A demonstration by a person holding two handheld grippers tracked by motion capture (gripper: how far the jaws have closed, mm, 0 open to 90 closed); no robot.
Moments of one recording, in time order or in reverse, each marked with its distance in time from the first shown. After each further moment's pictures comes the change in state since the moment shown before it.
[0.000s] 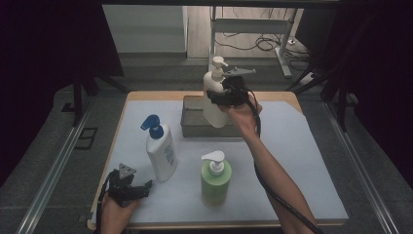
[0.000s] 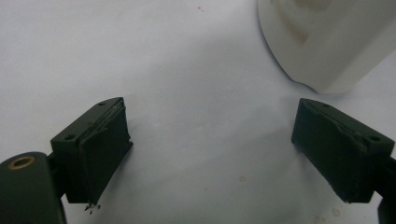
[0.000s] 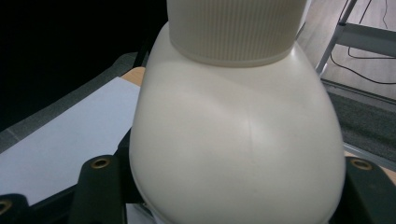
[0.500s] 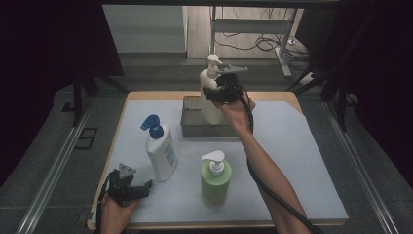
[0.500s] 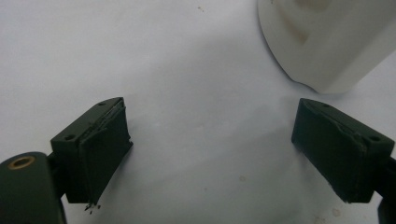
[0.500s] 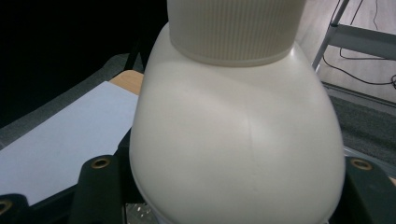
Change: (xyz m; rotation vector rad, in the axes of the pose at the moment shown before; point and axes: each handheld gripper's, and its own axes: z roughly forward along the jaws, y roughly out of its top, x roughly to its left) left arm 0.000 0.000 0.000 0.002 -0.001 0.002; right arm 0.001 0.003 0.026 -0.003 -0.034 -0.003
